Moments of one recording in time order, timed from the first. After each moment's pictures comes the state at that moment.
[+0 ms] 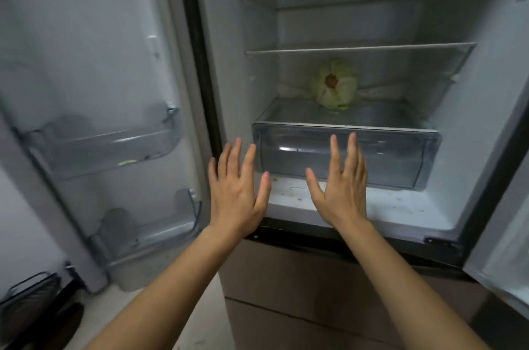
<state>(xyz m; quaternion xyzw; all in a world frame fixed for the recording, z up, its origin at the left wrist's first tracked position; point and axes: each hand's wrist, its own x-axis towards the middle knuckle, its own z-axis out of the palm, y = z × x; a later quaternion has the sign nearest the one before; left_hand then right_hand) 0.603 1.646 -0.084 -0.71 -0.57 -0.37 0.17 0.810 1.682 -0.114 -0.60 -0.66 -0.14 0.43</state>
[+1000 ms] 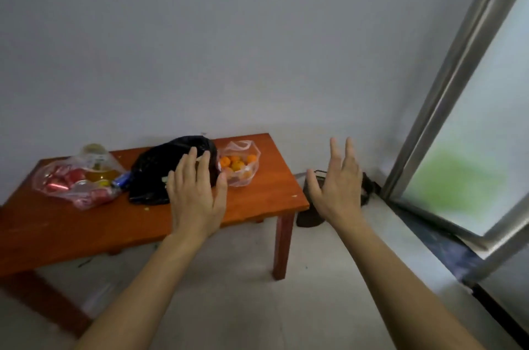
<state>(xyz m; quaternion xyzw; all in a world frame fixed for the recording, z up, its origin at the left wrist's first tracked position) -0.061 1.072 -0.181 -0.20 -0.91 -0.28 0.23 0.024 1.330 -0.189 -0.21 -0.90 0.13 0.36</state>
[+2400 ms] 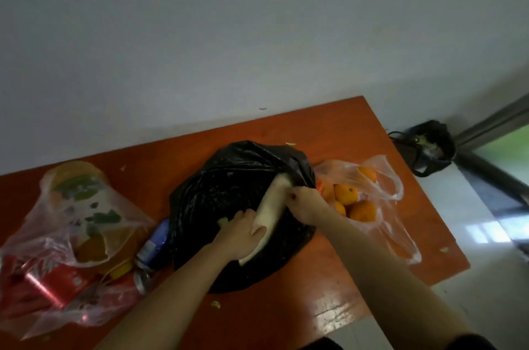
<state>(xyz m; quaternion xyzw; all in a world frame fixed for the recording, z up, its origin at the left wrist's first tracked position) -0.626 1.015 -0.433 -0.26 -0.86 -0.18 -0.40 -0.579 1.220 -0.403 -0.24 -0.88 0.31 -0.25</state>
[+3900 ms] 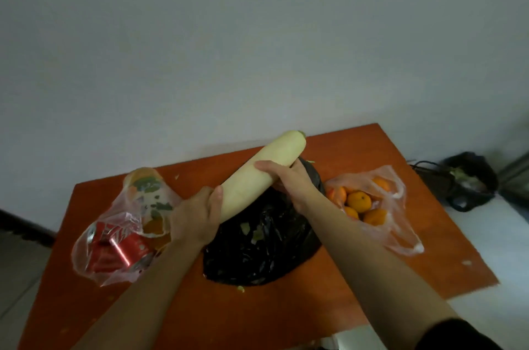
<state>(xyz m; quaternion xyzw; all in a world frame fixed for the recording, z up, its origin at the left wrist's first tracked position) -0.599 0.908 -0.300 -0.17 -0.96 -0.21 0.06 -0.577 1.131 -0.282 -0.25 -0.55 0.79 0.00</state>
